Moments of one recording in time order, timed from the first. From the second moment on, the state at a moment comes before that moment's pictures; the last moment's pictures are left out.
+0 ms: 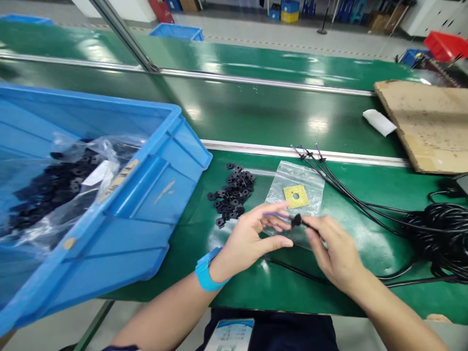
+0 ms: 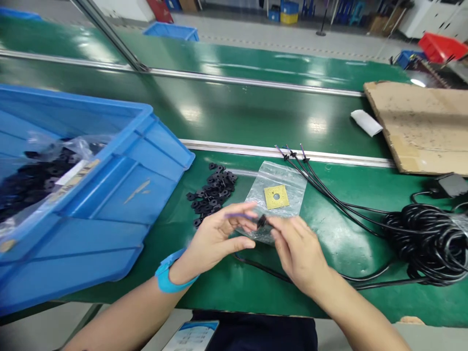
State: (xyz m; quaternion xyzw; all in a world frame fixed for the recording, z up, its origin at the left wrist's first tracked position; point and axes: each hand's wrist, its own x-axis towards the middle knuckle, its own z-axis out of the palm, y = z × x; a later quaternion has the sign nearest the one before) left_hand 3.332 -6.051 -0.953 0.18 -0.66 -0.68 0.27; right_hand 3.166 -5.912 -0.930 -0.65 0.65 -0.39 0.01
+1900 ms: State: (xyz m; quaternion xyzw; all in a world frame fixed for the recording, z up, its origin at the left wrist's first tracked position) left_hand 3.334 -6.088 -0.944 0.27 -0.58 -0.65 0.40; right_hand 3.111 -5.930 -0.998 -0.67 0.69 -0.23 -0.13
